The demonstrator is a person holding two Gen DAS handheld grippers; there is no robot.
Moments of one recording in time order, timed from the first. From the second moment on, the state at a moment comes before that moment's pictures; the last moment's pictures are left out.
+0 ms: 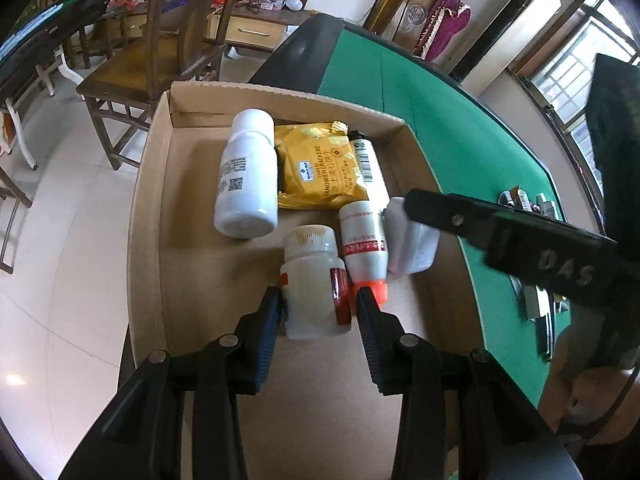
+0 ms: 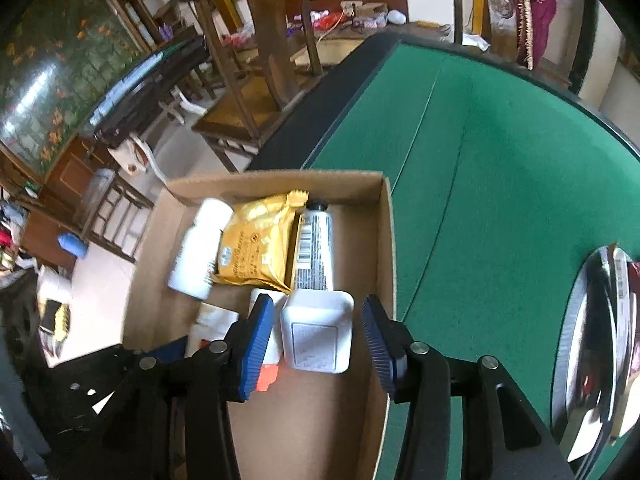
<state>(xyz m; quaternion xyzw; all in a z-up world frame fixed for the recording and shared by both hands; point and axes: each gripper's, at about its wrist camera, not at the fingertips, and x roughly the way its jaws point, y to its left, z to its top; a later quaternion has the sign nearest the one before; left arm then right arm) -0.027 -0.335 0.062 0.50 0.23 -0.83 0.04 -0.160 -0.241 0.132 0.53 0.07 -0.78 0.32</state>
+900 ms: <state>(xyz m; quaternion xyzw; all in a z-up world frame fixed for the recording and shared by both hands) -0.023 -0.230 0.113 0.48 0.20 -0.85 0.02 -0.108 0.073 0.151 0.53 -0.06 -0.82 0.20</state>
